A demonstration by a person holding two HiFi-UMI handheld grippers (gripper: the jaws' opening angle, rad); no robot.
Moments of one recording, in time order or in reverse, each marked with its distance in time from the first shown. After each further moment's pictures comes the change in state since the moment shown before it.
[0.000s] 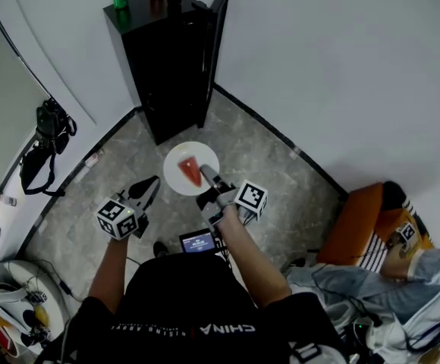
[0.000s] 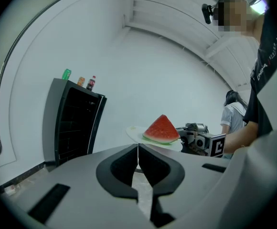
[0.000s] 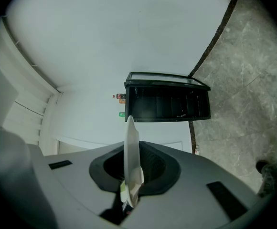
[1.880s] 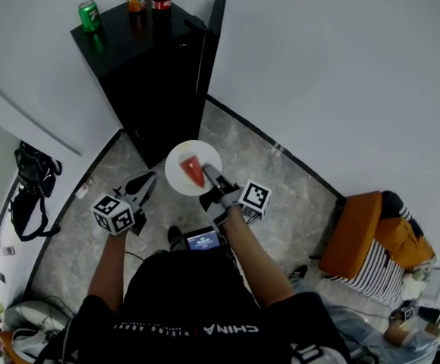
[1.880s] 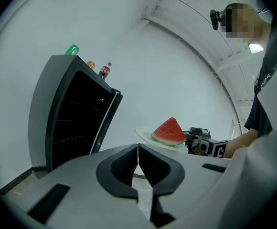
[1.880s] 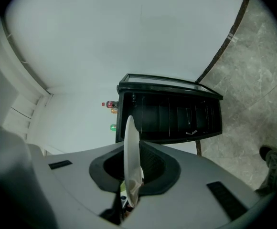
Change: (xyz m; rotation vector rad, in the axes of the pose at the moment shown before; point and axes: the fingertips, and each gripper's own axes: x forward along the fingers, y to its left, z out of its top) left arm 0.151 0.227 0.074 -0.122 0.036 -0.090; right arm 0.213 -0.005 0.138 -0.021 -0.060 -0.036
